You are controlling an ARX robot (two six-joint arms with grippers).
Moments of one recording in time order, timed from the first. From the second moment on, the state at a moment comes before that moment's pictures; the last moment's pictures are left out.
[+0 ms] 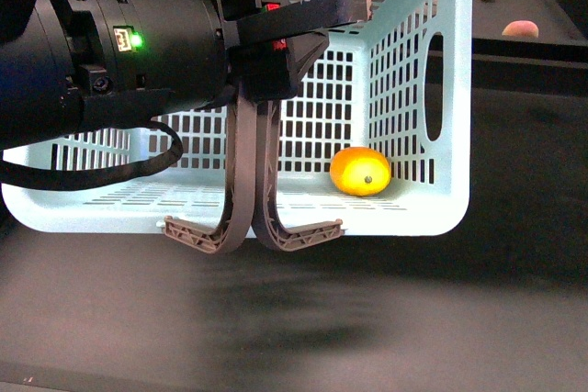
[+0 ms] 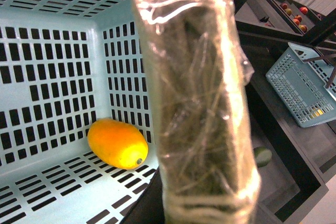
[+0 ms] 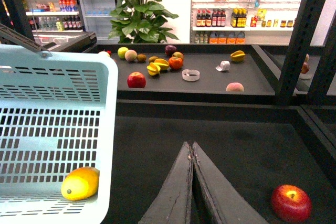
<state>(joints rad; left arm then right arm) -0.46 1.73 0.65 0.87 0.24 -0.35 0.00 0.24 0.00 0.24 0.00 0.00</state>
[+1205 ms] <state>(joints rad) -0.46 1.73 0.65 0.87 0.24 -0.35 0.00 0.01 0.01 0.00 0.00 0.00</state>
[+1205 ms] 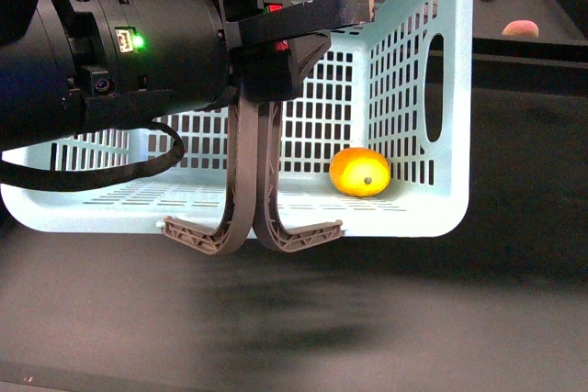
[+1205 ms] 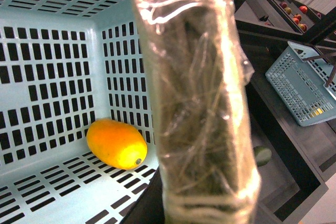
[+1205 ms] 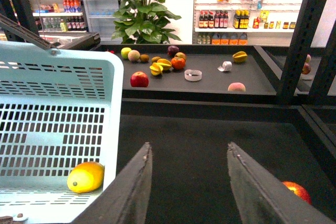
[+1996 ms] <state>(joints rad) -0.33 1.90 1.05 0.49 -0.25 -0.88 0.00 0.00 0.01 0.00 0.00 0.00</state>
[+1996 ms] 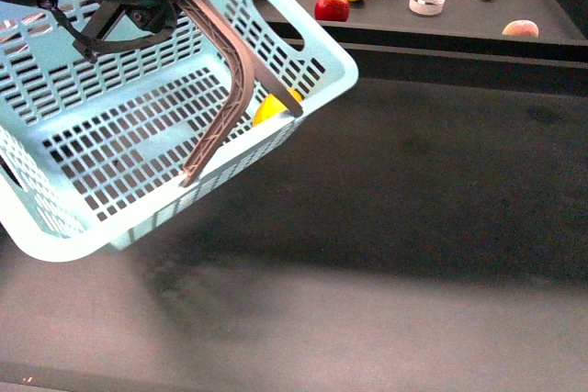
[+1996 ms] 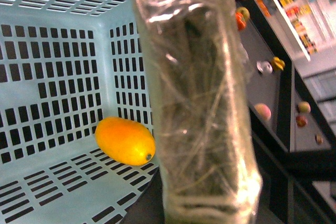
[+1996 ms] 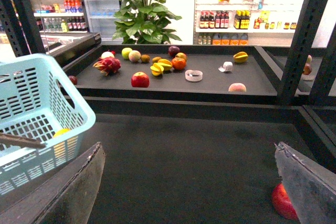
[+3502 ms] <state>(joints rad) -0.18 1.89 1.05 0.45 -0.41 -1.39 0.00 0.00 0.01 0.00 0.00 0.00</state>
